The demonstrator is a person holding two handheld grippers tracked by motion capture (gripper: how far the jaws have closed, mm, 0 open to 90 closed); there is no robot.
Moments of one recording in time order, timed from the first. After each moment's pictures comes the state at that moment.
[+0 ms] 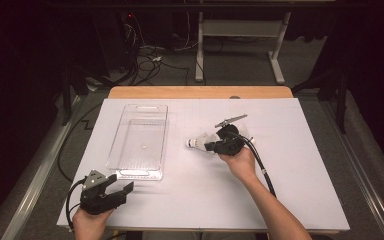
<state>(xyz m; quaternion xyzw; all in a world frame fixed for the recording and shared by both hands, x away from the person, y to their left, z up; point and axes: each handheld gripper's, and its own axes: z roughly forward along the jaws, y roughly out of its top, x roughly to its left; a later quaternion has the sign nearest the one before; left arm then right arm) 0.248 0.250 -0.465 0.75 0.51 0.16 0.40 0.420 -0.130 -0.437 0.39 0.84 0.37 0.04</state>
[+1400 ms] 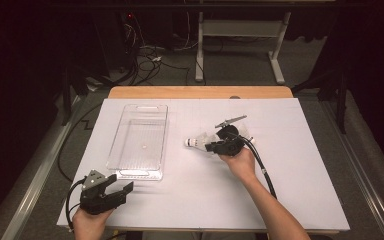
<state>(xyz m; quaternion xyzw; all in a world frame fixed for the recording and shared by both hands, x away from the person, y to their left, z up) 0.248 0.251 -0.464 0.75 0.50 0.16 0.40 0.424 -0.131 -0.444 0.40 0.84 0.35 0.04</state>
